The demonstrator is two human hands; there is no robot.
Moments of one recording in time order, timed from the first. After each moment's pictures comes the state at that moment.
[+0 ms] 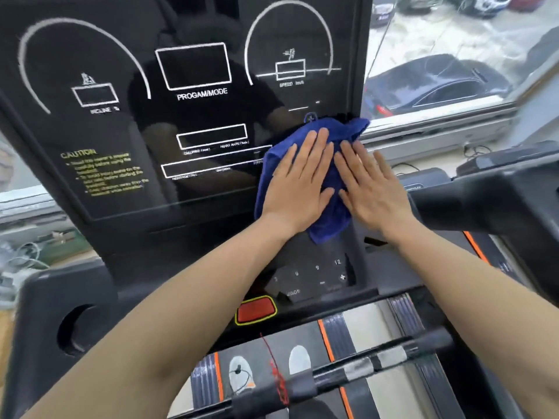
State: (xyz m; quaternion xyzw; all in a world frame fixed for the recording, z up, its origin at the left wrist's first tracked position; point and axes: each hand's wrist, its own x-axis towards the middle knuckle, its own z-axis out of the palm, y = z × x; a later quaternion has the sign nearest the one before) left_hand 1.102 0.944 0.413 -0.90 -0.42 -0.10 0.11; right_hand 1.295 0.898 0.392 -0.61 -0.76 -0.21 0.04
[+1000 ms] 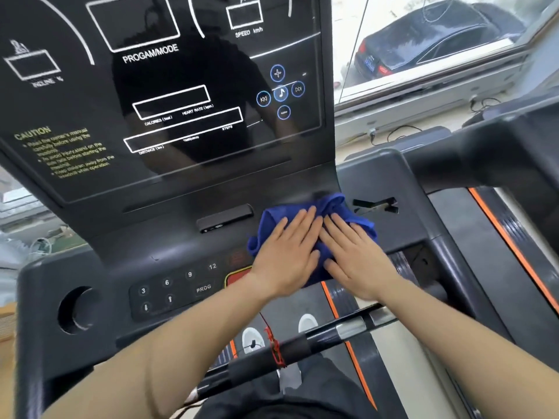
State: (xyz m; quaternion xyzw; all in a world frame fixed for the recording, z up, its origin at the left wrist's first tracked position) left_hand 1.066 0.814 0.335 -0.93 -0.34 0.05 -0.11; right_hand 1.254 0.738 0.321 -0.63 -0.77 0.10 -0.02
